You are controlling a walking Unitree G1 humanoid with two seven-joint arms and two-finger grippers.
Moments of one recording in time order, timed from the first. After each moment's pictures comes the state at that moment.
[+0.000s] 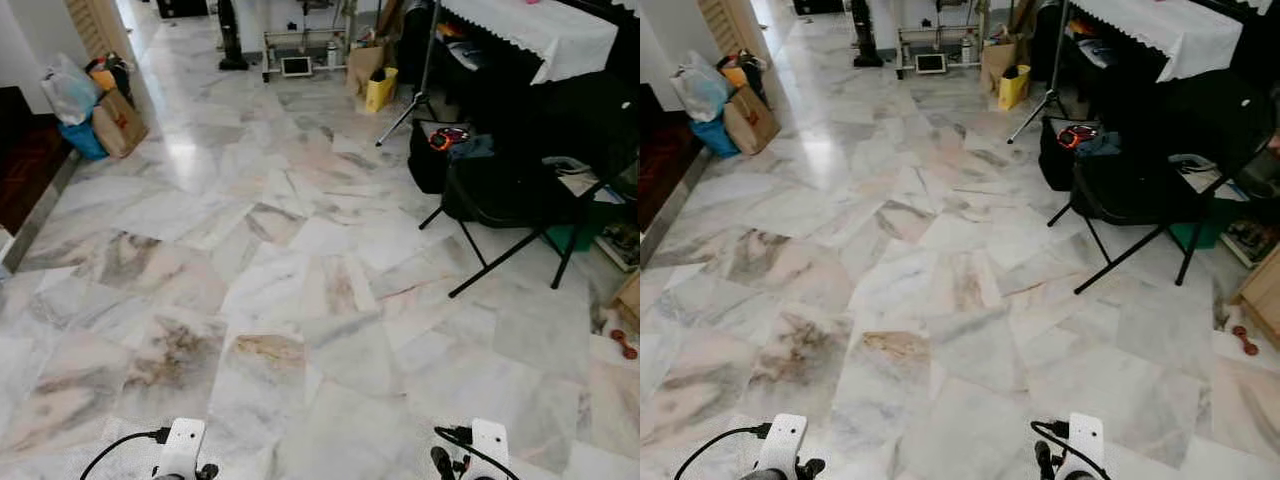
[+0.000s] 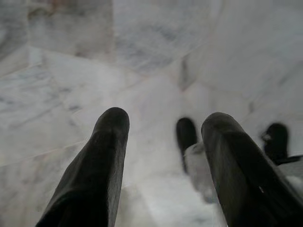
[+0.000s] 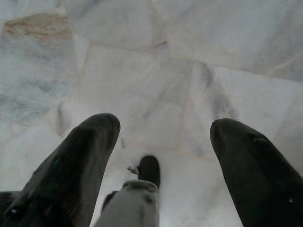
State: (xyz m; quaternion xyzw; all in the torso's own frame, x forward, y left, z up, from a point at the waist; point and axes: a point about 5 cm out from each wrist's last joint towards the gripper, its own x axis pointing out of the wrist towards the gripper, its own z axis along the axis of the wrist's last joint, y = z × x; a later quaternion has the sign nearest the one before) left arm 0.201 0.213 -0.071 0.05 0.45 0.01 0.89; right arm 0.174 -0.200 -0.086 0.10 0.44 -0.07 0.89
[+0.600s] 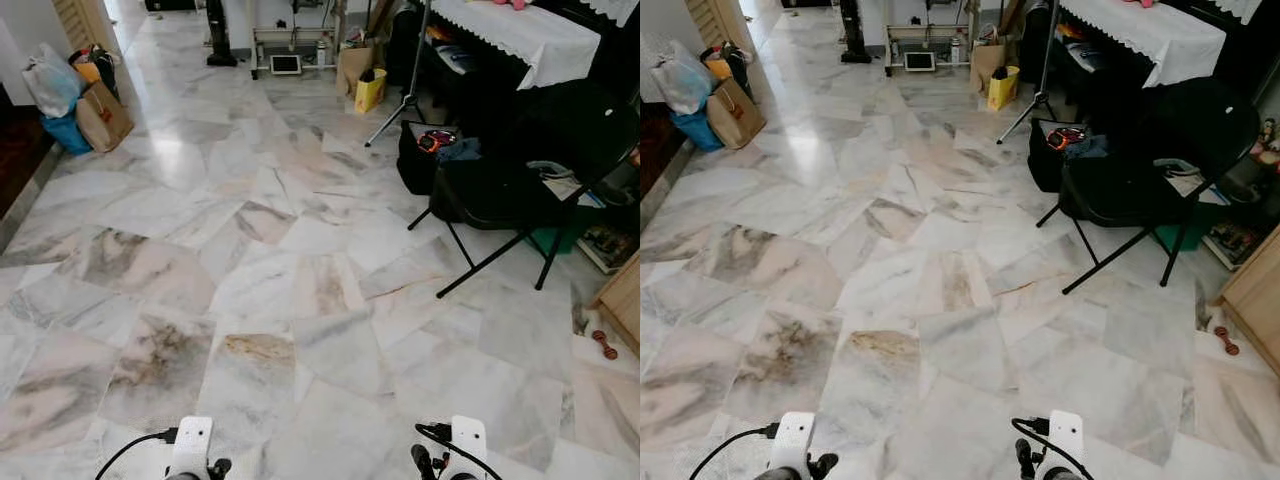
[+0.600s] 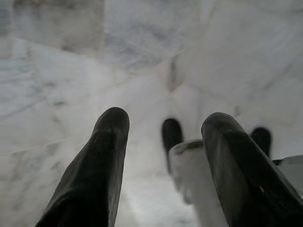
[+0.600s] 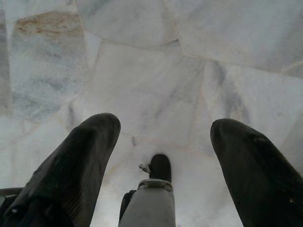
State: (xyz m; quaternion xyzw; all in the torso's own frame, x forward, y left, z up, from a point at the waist) left arm 0.191 0.217 -0.075 0.04 0.45 0.03 0.89; right arm 0.182 -0.172 -0.086 0.11 0.45 -0.05 0.89
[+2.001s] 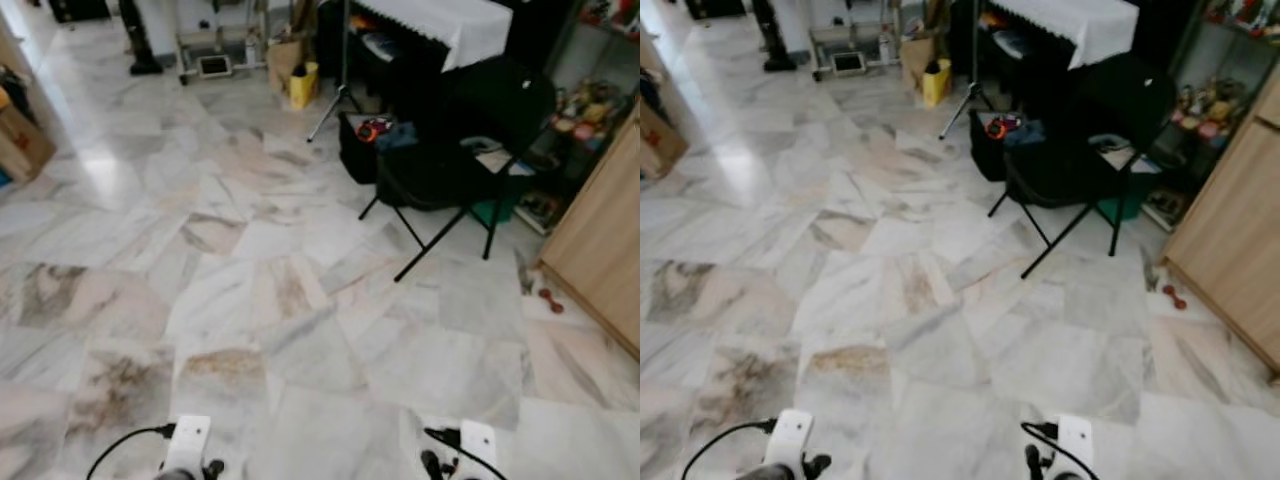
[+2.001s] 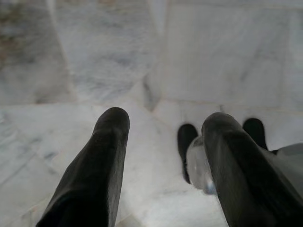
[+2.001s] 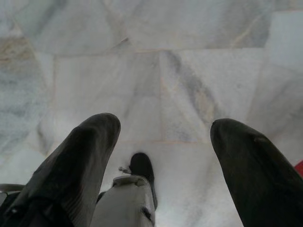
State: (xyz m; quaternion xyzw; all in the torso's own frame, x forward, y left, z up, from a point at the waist) left arm 0.196 0.216 -0.073 0.06 0.46 -0.01 0.89; right arm 0.178 -0.179 -0.087 0.12 0.45 -0.06 0.88
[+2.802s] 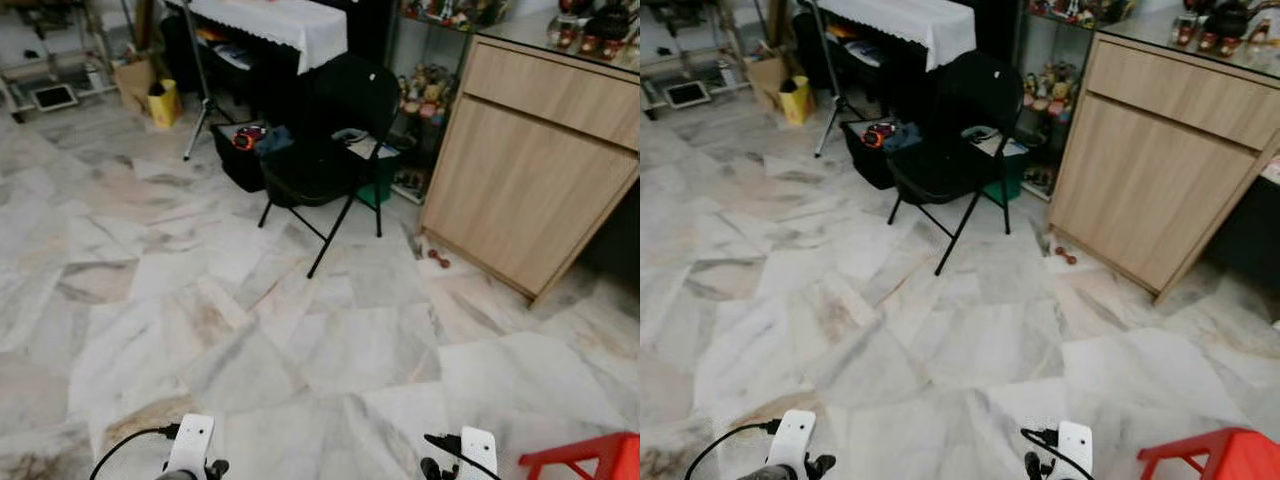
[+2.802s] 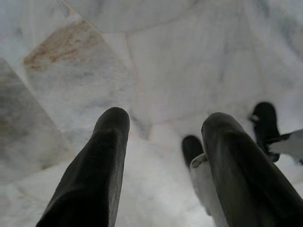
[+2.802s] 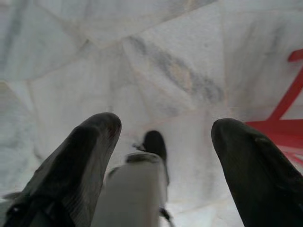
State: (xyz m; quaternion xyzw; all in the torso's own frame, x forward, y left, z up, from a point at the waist) left arm 0.194 0.219 -0.073 0.07 0.46 0.00 0.88; right arm 0.174 -0.175 -0.090 0.12 0.46 -0.06 0.88
